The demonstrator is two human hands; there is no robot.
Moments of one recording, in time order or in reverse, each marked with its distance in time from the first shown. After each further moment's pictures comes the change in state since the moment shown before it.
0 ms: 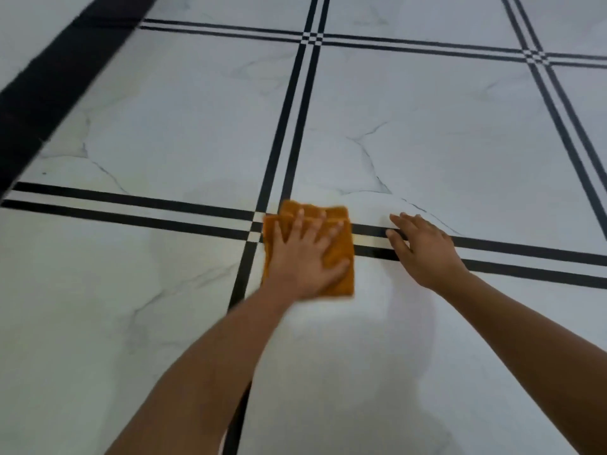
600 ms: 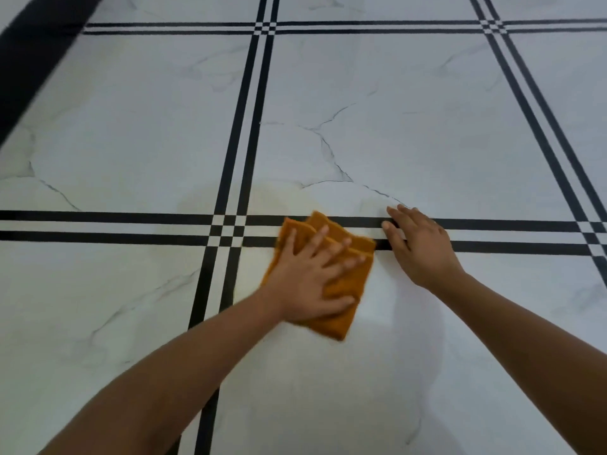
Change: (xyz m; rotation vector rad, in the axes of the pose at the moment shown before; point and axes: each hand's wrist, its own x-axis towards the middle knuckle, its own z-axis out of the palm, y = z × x) left_hand -0.006 0.045 0.005 0.104 -0.104 0.436; right_hand -0.019 0.051 0.005 0.160 0.106 0.074
